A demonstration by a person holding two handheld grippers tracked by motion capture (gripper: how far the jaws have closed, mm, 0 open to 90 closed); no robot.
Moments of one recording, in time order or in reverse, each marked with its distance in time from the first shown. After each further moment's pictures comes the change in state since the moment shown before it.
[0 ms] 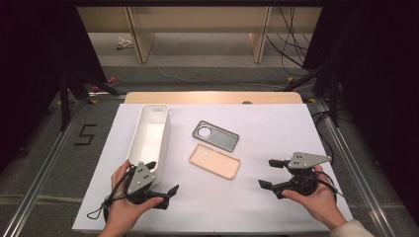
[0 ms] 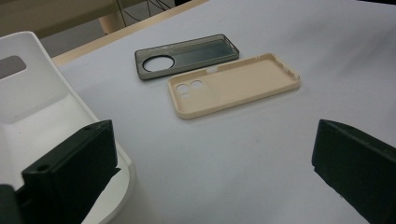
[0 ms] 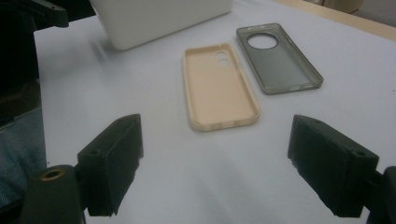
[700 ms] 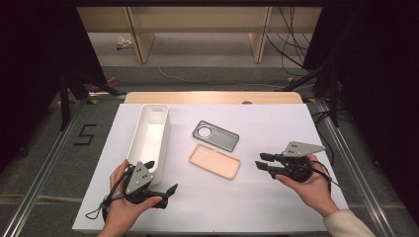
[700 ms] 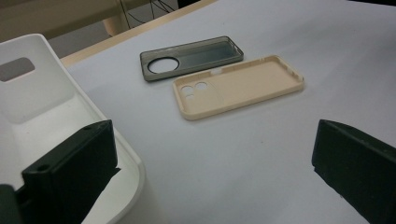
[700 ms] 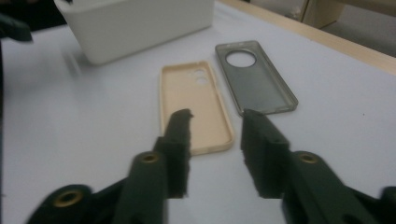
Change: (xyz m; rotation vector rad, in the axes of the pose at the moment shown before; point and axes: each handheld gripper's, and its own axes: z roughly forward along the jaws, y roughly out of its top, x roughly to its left) left arm 0.002 0.001 -0.003 -0.013 0.015 0.004; right arm -0.014 0.024 0.019 0.008 -0.065 -0.044
